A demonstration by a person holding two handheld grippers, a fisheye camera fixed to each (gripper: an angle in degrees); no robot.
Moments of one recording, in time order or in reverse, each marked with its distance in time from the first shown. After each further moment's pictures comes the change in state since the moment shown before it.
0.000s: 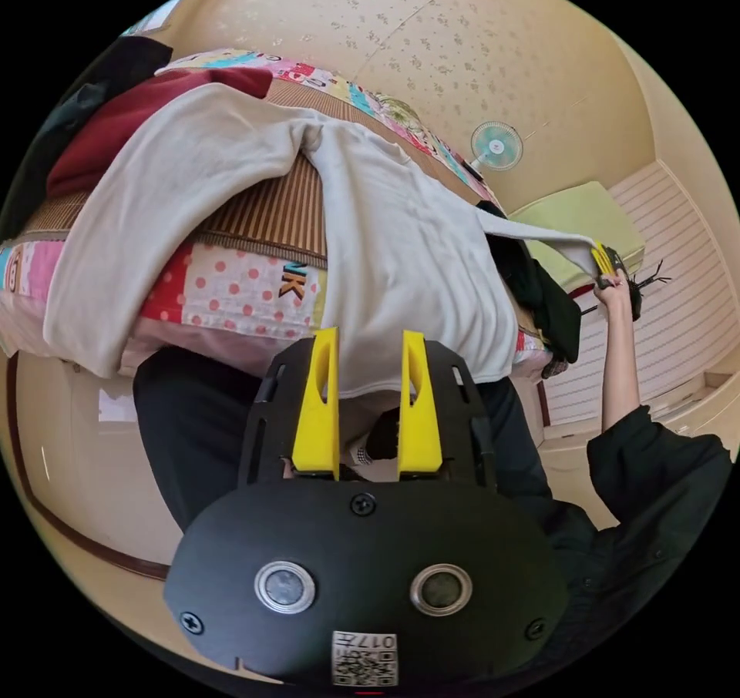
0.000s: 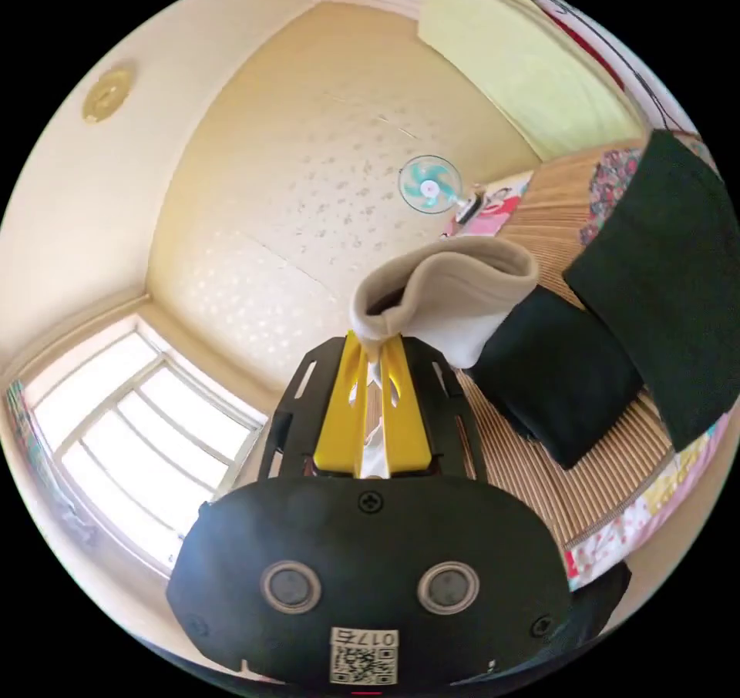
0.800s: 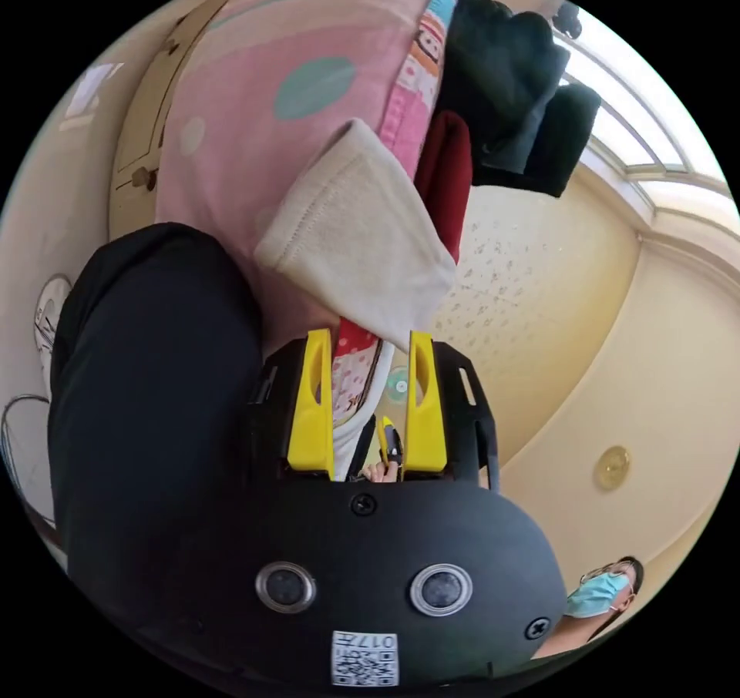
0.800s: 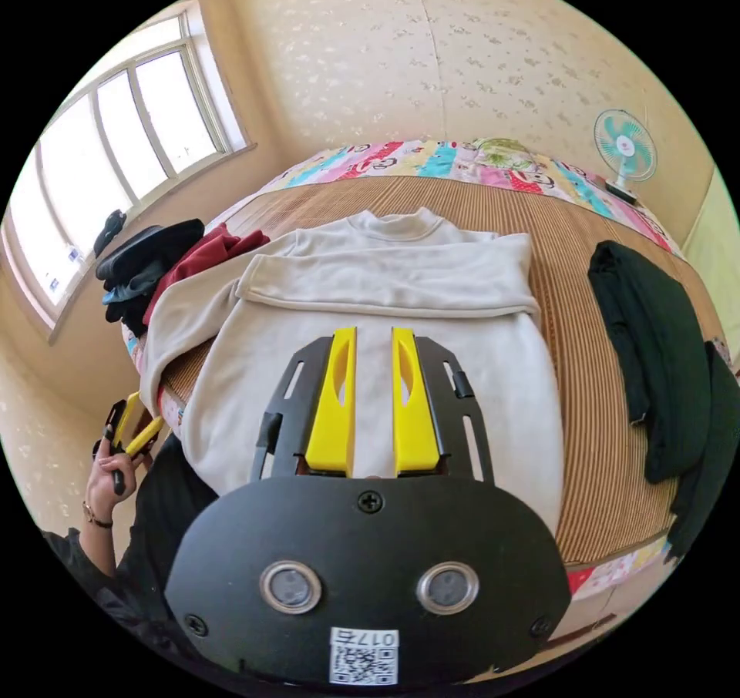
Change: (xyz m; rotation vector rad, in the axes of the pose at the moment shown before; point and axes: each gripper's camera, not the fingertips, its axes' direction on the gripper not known) left arm -0.252 0.094 -0.026 0.564 0.758 -1.020; right arm -0.099 0.330 0.204 -0.716 0.261 -0.602
